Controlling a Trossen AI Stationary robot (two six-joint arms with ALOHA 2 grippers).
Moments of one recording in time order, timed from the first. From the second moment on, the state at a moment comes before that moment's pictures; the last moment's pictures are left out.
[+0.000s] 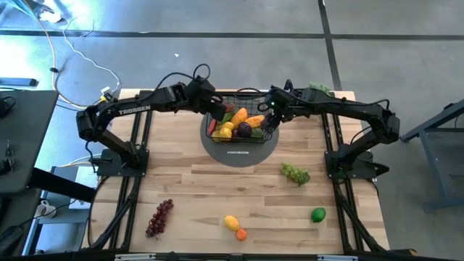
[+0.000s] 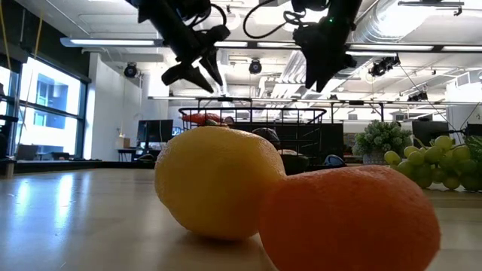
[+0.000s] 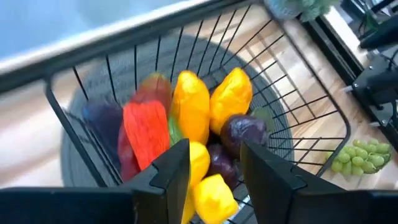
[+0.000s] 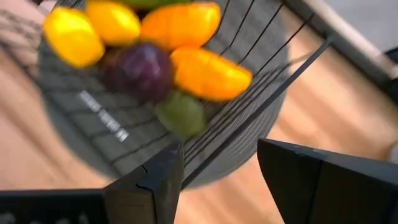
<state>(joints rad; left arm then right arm) 0.55 1.50 1.23 -0.53 -0.04 -0.58 -0.33 1.48 1.36 -1.01 0.17 0.43</state>
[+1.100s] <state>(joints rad) 0.67 1.34 1.27 -0.58 0.04 -0.33 -0.04 1.48 1.36 -1.43 -0.11 0.66</state>
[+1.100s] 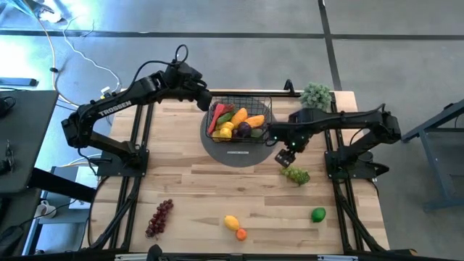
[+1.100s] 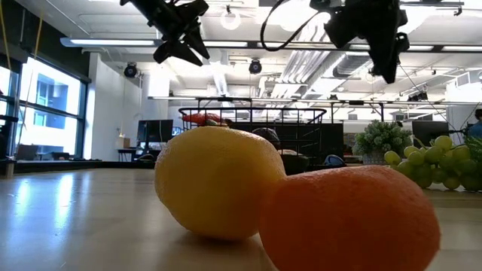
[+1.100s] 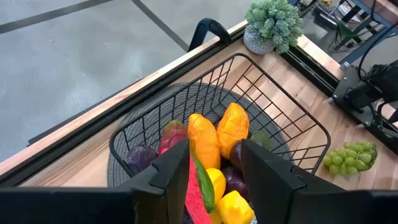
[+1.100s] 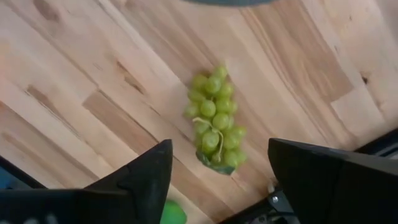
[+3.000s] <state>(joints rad) 0.67 1.34 1.27 -0.58 0.04 -0.33 0.02 1.51 0.91 -0.95 -0.30 0.76</state>
